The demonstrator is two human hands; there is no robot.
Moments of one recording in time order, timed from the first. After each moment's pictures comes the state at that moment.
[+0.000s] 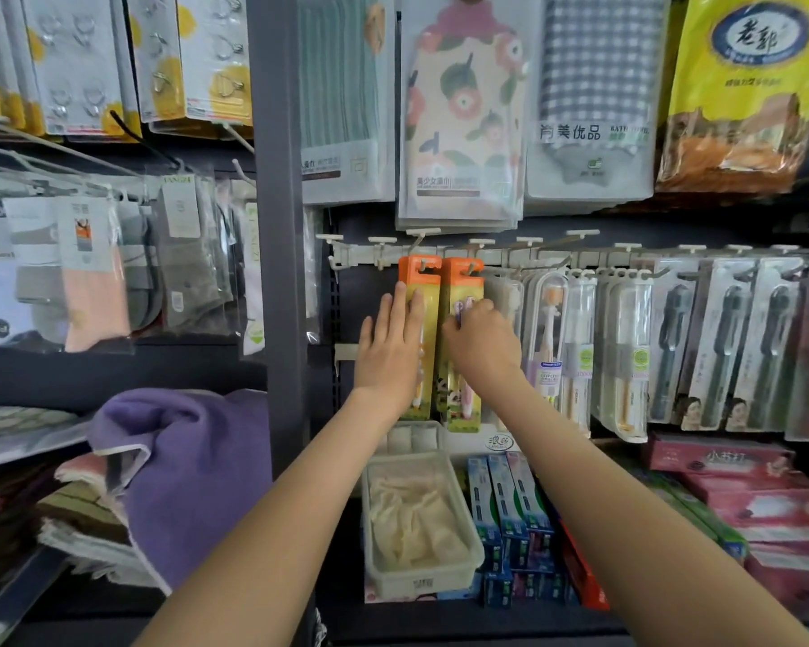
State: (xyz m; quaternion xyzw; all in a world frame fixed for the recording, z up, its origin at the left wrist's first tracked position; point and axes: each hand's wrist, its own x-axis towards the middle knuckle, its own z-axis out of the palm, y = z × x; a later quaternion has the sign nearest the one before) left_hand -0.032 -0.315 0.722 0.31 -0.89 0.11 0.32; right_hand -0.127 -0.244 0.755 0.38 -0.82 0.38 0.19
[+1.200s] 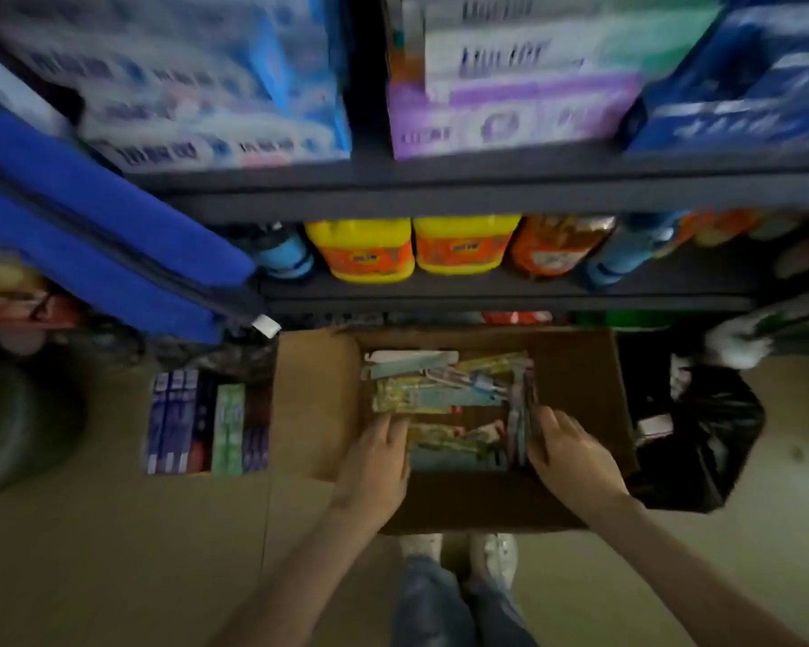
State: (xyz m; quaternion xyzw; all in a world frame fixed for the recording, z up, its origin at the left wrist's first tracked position) left_hand 0.005 0.032 0.080 0.42 -0.85 -0.24 -0.20; right_hand -0.204 0.159 0.074 0.44 -0.84 0.02 -0.31
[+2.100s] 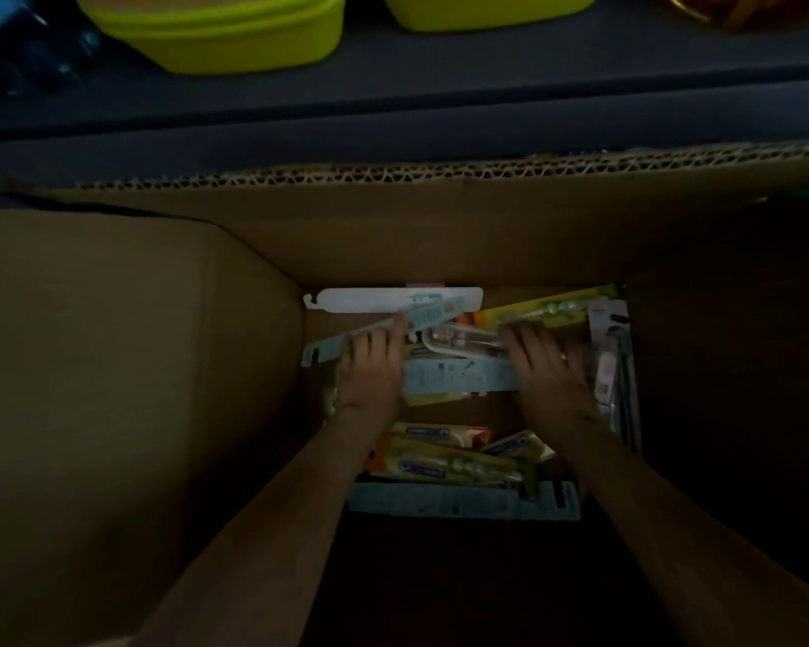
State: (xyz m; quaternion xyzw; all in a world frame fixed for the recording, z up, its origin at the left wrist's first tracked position) left_hand -0.054 -0.040 -0.321 0.38 -0.89 -0.06 -0.25; right_hand -0.225 0.095 -0.352 0.58 -0.80 -0.02 -0.13
